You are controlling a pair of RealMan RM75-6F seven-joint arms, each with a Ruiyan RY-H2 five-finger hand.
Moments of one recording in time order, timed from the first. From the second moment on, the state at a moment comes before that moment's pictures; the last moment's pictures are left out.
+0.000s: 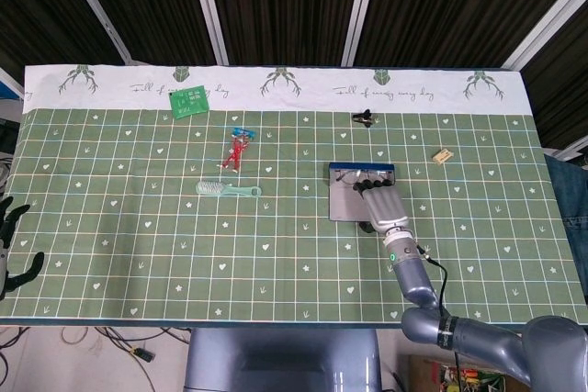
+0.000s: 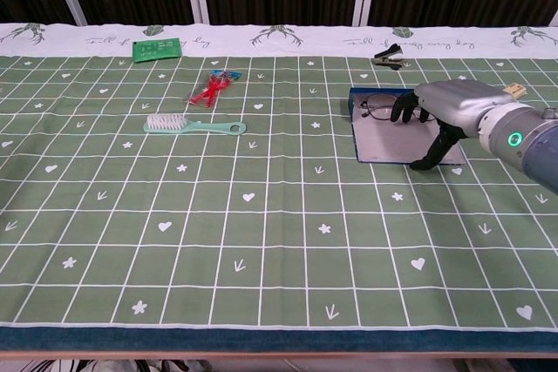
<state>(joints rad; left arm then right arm) -0.08 -1.08 -0.09 -1.73 1.31 1.42 0.04 0.72 -1.73 0.21 -1.23 -0.92 0.99 -0.53</state>
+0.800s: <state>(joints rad) -0.08 -1.08 -0.09 -1.73 1.31 1.42 0.04 0.73 -1.73 0.23 -1.22 -0.94 1.01 -0.50</state>
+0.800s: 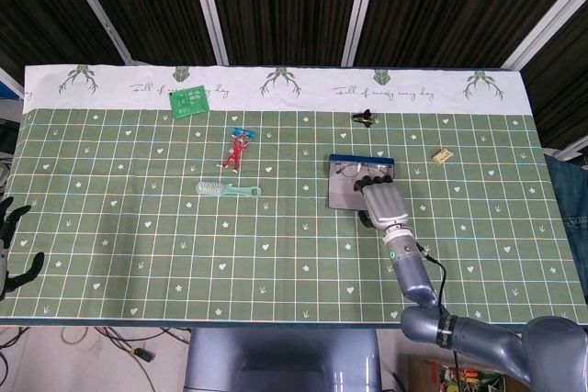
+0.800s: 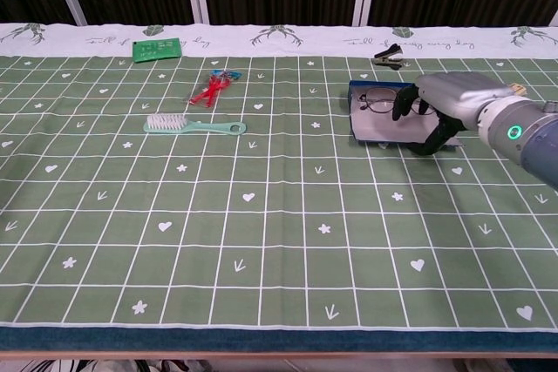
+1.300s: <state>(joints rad) -0.08 -1.08 -0.09 -1.73 1.30 1.42 0.04 0.77 -1.74 0.29 -1.13 -0.95 0.99 -0.46</state>
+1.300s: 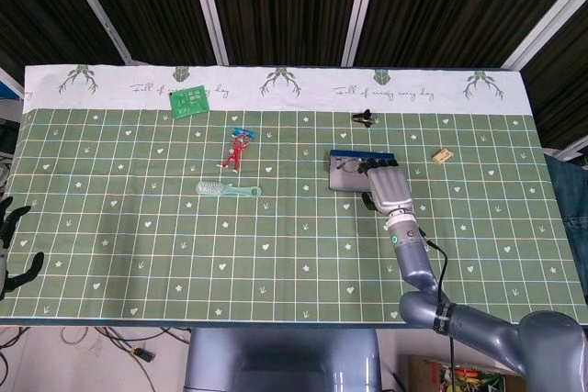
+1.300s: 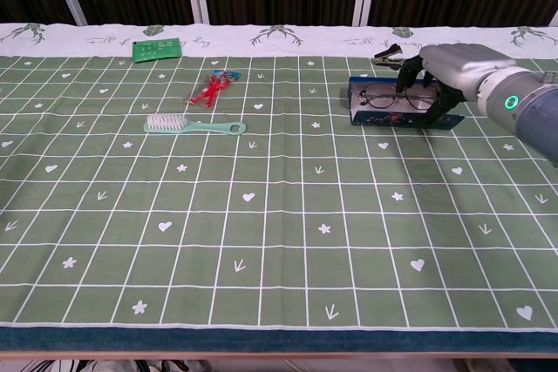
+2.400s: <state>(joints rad) -0.08 -1.07 -0.09 -1.73 1.30 1.42 0.03 0.80 -1.78 0.31 -1.03 -0.96 0.92 -0.39</state>
